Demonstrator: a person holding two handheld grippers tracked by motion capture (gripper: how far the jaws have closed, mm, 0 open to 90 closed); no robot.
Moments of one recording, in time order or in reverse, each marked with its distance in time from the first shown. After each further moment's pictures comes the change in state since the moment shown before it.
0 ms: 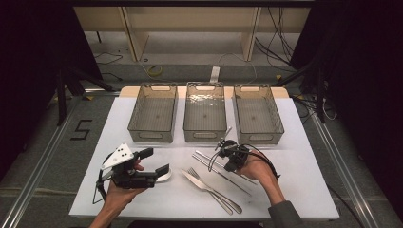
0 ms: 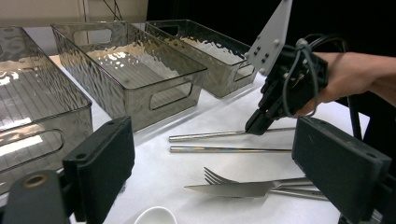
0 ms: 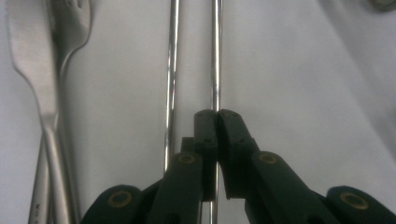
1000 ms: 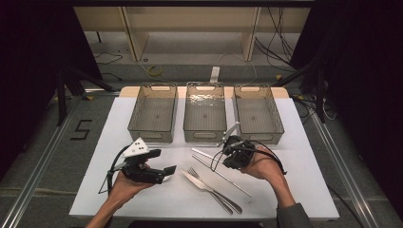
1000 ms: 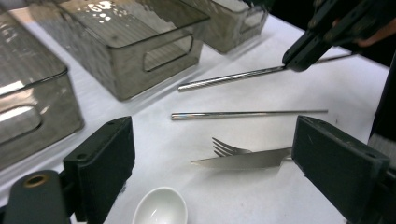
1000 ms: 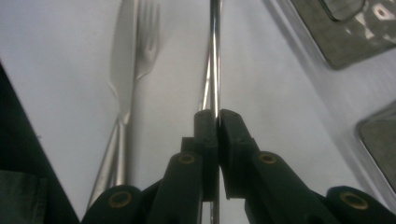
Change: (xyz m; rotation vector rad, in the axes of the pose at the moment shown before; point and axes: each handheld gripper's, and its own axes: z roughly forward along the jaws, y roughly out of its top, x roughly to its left) left arm 0.008 0.003 0.037 0.235 -0.025 0.058; right arm 0.017 -0.005 -0.055 -0.134 0.006 -0.065
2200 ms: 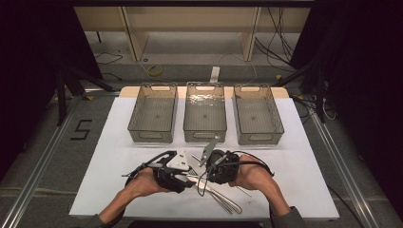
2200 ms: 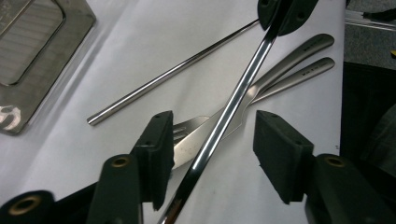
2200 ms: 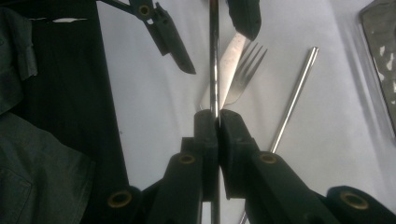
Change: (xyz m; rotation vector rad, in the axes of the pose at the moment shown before) left arm -0.041 0.015 0.057 0.326 -0.181 0.423; right arm 0.056 0.020 -0.008 -0.039 0.103 -0.275
